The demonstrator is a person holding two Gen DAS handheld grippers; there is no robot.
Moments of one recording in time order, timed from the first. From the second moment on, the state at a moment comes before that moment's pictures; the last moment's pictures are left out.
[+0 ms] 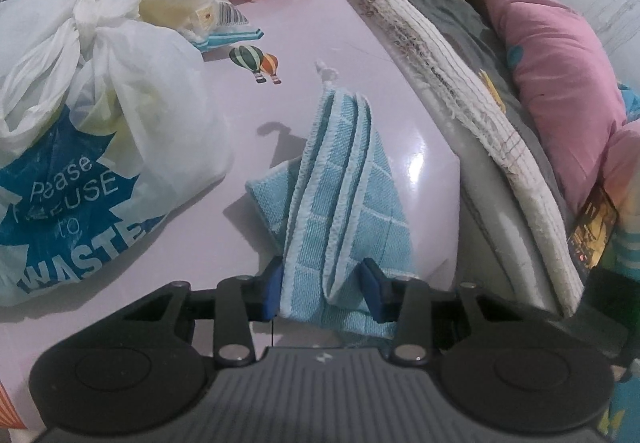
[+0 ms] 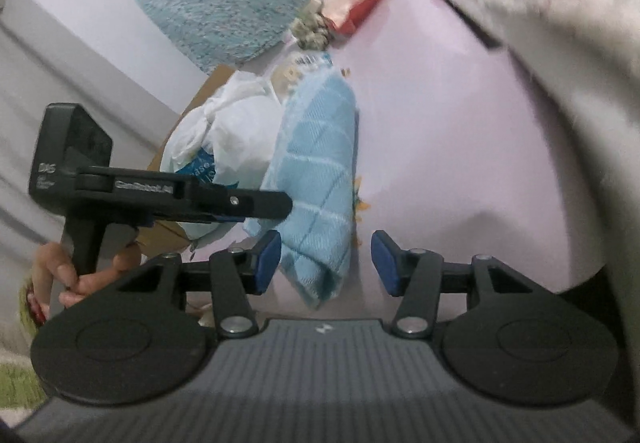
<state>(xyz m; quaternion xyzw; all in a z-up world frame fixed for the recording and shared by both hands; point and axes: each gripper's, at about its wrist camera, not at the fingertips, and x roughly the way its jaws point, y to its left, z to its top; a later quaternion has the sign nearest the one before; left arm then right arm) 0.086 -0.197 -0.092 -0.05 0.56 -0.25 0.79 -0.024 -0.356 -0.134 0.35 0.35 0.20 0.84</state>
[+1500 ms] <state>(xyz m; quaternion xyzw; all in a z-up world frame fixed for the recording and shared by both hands) 0.108 -0.189 -0.101 -0.13 0.59 -0.27 0.75 -0.038 -0.285 -0.078 0.16 0.27 0.25 0.92</state>
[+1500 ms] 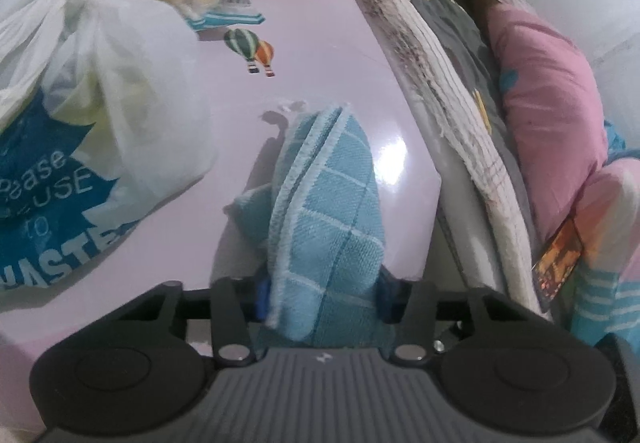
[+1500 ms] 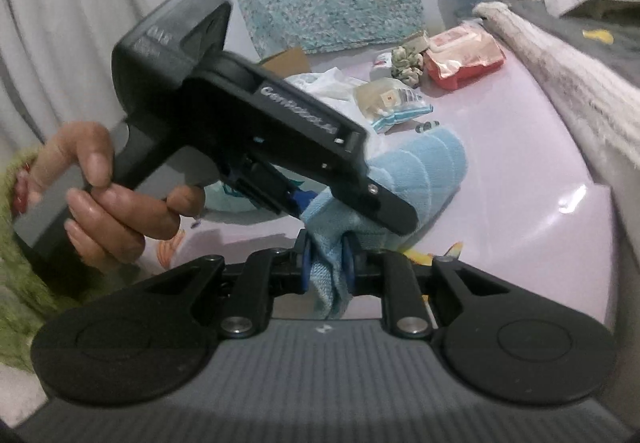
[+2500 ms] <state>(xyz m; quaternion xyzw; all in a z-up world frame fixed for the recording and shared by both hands) 0.106 -0.184 -0.102 -0.14 0.59 -0.28 0.75 -0.019 -0.293 -0.109 0.31 0.29 0.23 0.88</state>
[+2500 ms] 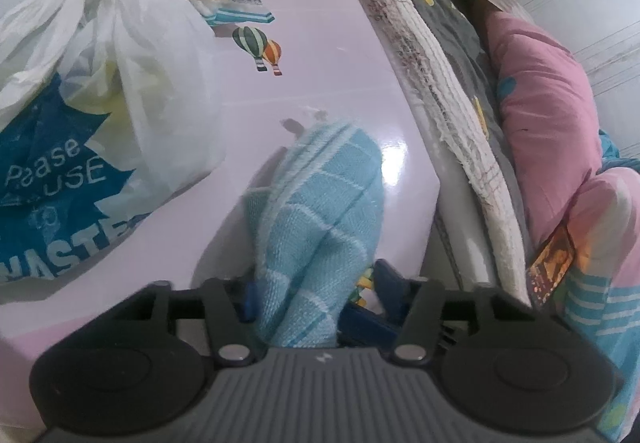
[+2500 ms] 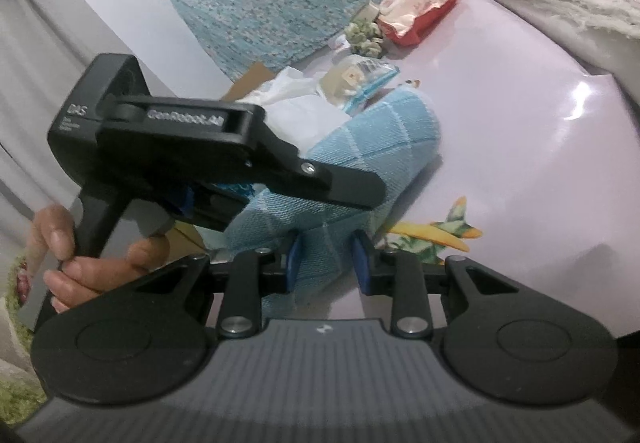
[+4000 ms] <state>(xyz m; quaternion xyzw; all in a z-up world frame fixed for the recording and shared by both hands) 0.168 0.154 0.030 -0.28 0.43 -0.09 0.85 0.158 -0.001 0.070 0.14 0.25 0.42 0.86</state>
